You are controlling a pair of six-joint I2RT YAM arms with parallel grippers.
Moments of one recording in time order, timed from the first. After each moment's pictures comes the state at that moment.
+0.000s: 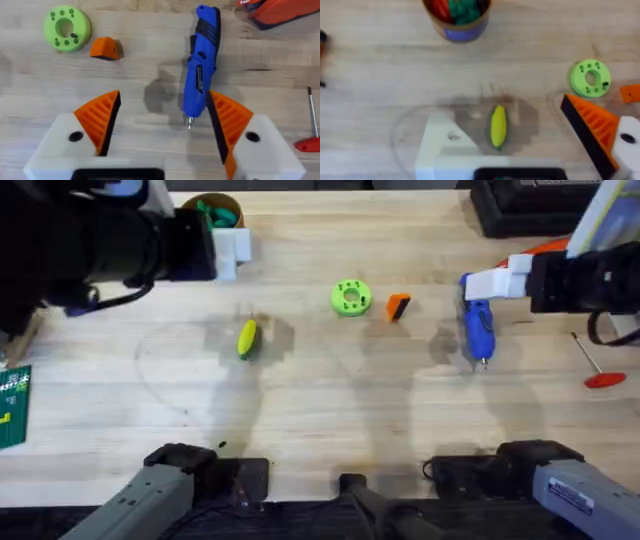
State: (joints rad) left arm -0.16 1.04 1.13 -0.91 -0.05 -0.16; right arm 0.00 1.03 1.07 -1.07 -0.06 0.02
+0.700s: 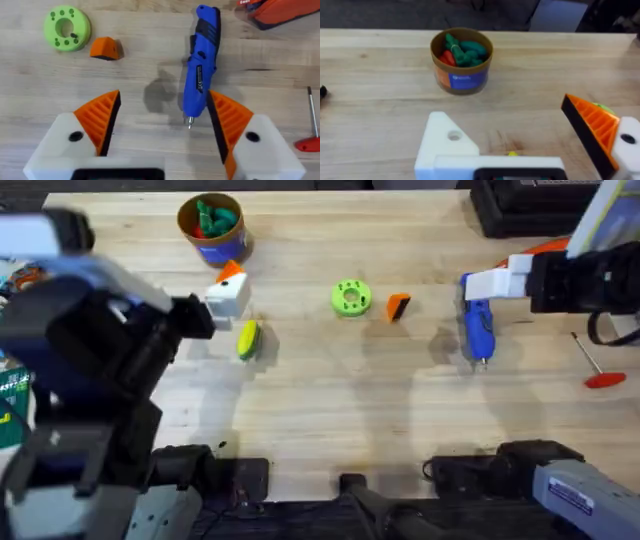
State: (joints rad) left arm 0.07 0.55 0.39 -0.12 0.19 -0.05; right arm 0.00 1.03 1.07 -1.07 -0.06 0.02
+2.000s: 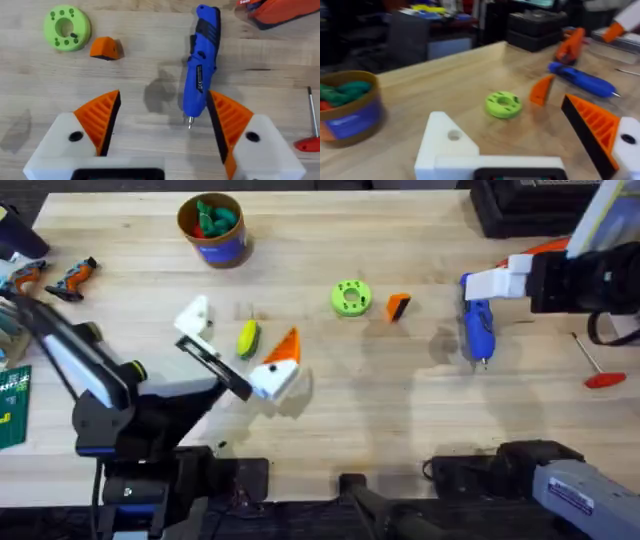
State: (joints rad) left arm 0.03 0.01 0.01 0.01 0.69 -0.05; right arm 0.00 1.03 1.07 -1.07 -0.06 0.02
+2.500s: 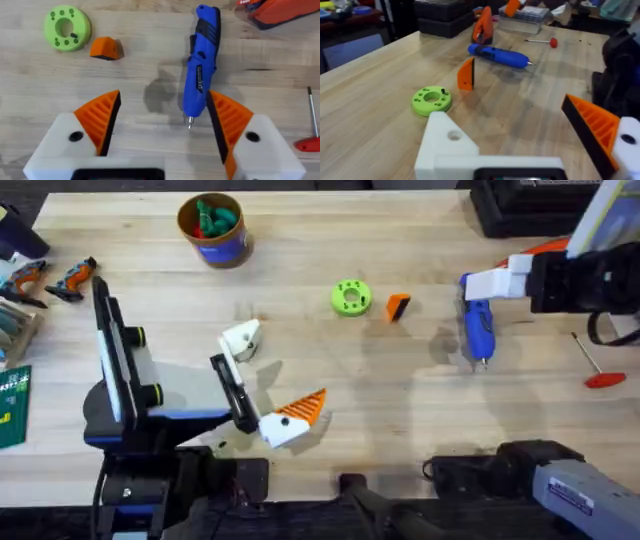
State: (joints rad) left arm 0.03 0.01 0.01 -0.13 1.14 0.07; right arm 0.00 1.03 1.07 -1.07 -0.06 0.02
